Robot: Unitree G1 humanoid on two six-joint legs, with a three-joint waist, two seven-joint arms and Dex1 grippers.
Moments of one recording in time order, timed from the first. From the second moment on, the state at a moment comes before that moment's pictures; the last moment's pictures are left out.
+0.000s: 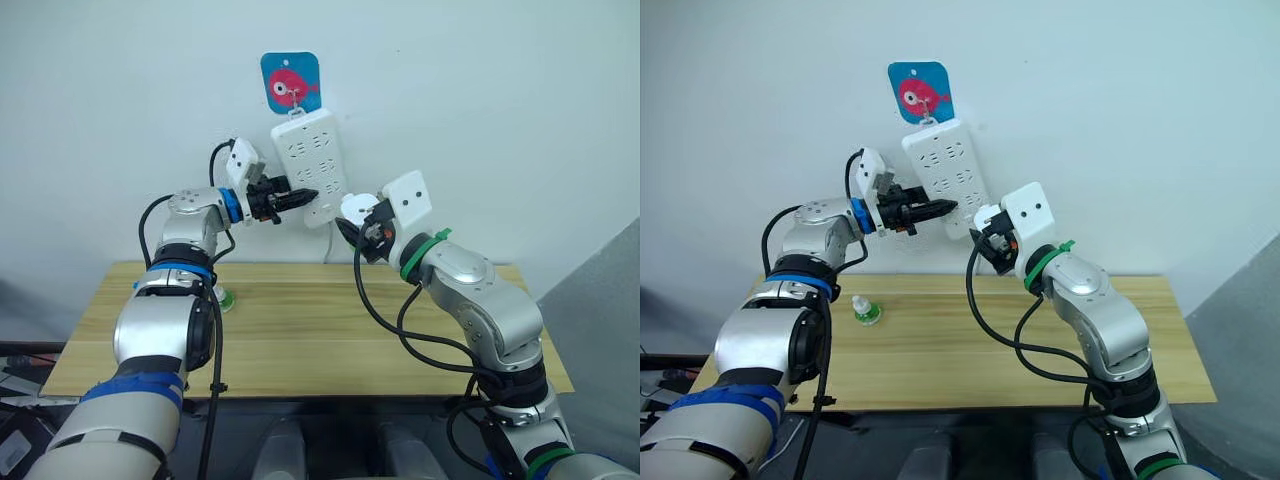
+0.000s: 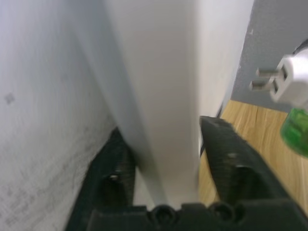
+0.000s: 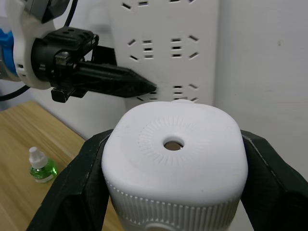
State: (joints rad) left arm -1.10 0.43 0.11 1.15 -0.15 -0.05 -1.18; right arm -0.55 -0.17 0.16 -0.47 0.22 0.94 0.22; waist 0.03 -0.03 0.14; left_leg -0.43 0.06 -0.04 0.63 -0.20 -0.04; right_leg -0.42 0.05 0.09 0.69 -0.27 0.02
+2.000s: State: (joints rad) left arm -0.44 -0.01 -0.21 0.09 -0.22 0.01 -0.65; right arm -0.47 -0.17 -0.44 -0.33 1.72 0.97 -0.59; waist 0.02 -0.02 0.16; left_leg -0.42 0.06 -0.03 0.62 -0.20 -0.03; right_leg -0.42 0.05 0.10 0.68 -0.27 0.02
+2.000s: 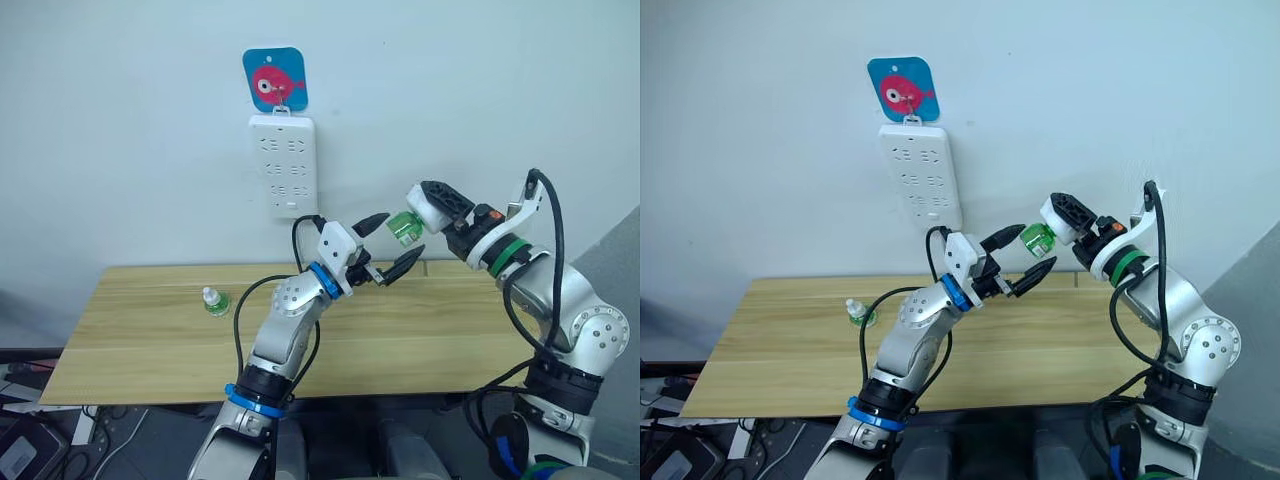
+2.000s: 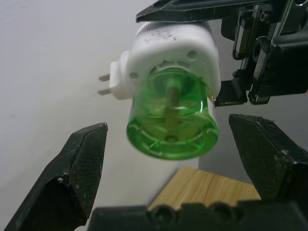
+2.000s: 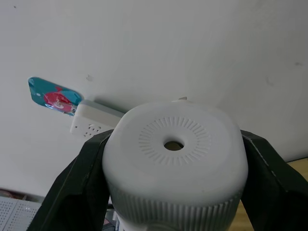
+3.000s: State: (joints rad) left arm -0.45 0.10 -0.23 0.08 -0.25 0.01 -0.78; right arm -0.38 -0.47 -0.21 -0.33 1.90 0.81 -0.52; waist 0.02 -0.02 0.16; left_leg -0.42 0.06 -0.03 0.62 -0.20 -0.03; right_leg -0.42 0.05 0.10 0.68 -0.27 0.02
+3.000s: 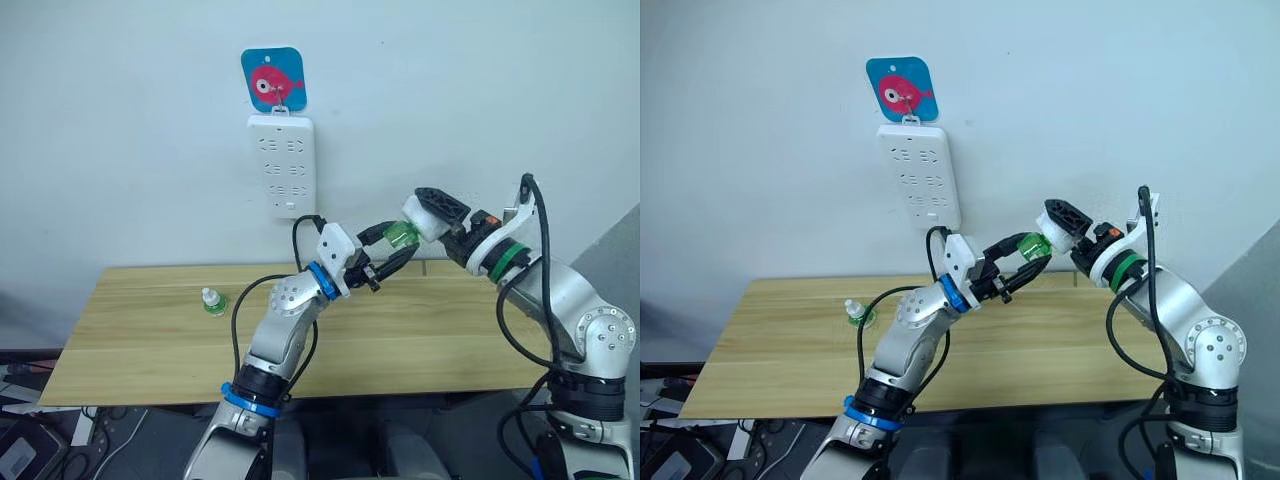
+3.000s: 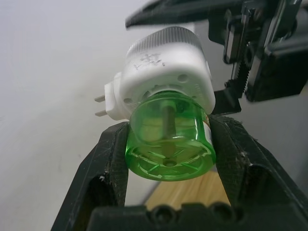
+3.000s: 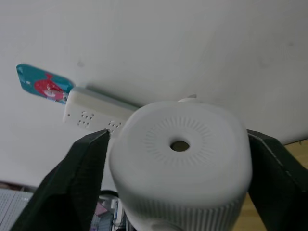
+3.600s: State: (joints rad) left arm -0.54 0.23 -0.27 0.24 -0.27 -0.14 -1.21; right arm -0.45 -0.92 -0.09 -0.01 1.95 1.34 0.06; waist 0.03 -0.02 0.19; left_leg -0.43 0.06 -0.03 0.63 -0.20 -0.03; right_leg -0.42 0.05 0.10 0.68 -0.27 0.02
